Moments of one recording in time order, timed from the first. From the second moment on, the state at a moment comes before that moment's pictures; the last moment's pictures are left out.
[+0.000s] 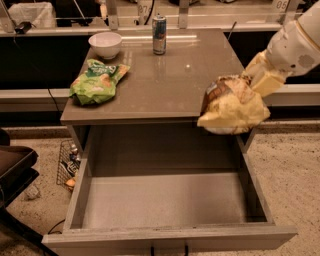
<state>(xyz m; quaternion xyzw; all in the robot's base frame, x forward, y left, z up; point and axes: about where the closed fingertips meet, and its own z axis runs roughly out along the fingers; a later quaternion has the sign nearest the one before) 0.540 -0.206 0.928 -0.67 0.69 0.13 0.25</state>
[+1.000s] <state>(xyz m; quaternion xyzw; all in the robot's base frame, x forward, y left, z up) 0.740 -0.129 0.951 -0.70 0.57 0.09 0.42</state>
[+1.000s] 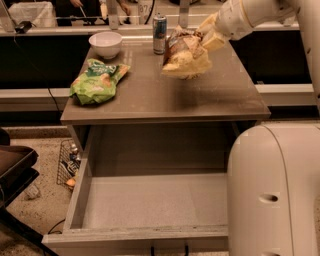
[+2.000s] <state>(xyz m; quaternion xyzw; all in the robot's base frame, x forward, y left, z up) 0.742 -0.123 0.953 -0.70 0.56 0.10 0.42</state>
